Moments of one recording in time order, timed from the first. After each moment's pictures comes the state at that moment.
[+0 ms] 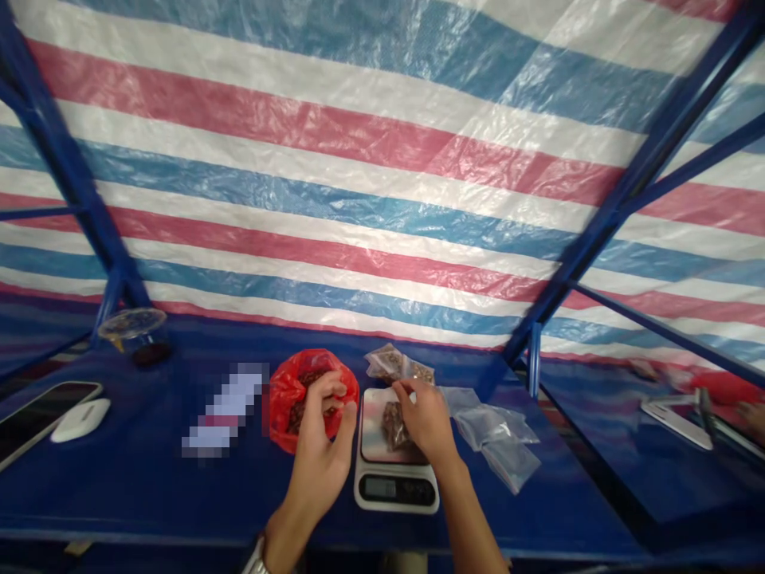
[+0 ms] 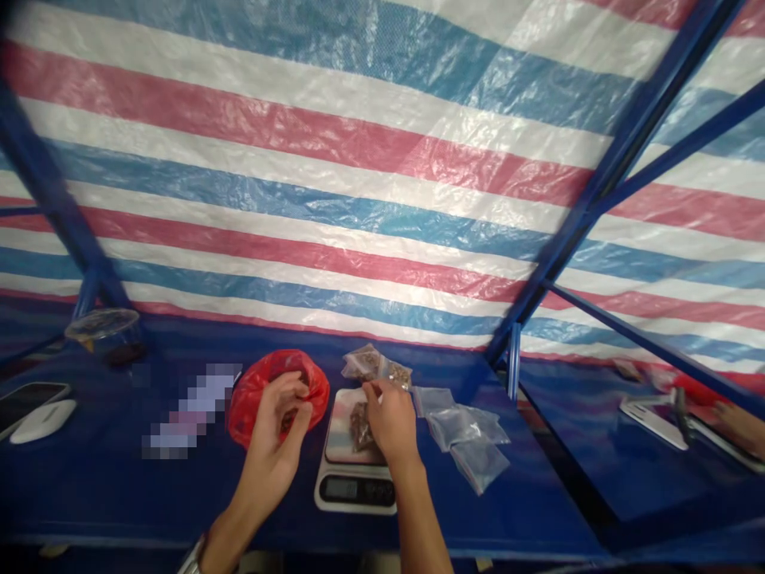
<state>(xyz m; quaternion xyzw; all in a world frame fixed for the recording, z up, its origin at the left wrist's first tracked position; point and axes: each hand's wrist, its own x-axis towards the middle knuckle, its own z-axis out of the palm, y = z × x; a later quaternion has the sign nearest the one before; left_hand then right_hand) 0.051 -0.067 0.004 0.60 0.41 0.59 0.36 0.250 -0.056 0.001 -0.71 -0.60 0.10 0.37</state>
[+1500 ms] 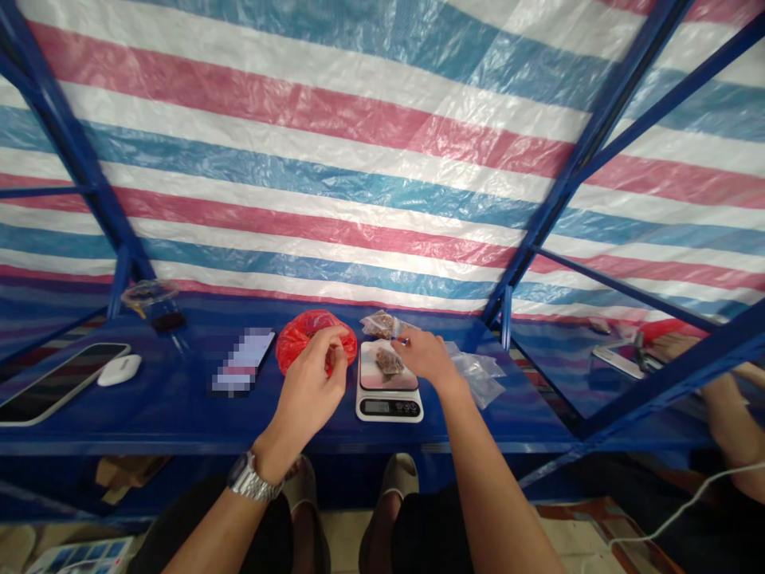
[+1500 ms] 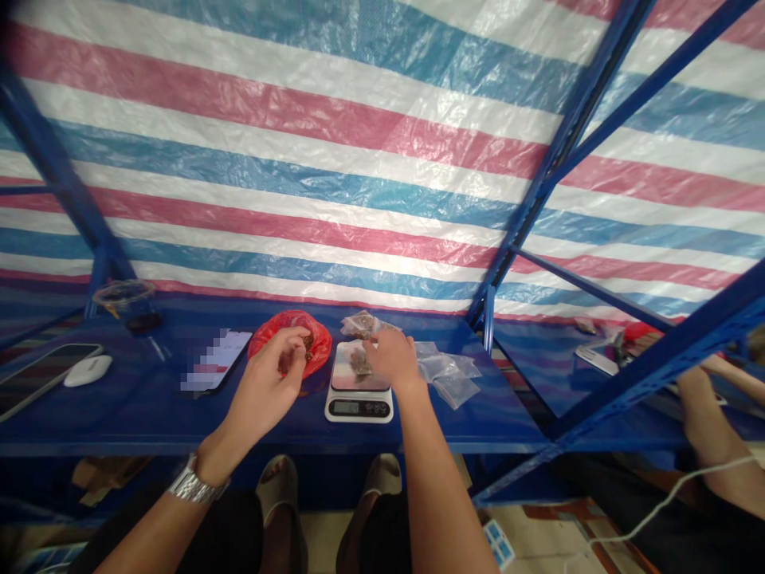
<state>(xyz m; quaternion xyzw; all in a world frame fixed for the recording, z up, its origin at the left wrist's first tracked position) 0.019 -0.098 0.047 0.73 0.43 0.49 0.19 0.244 -0.091 0.058 -0.76 -0.63 0.05 0.16</state>
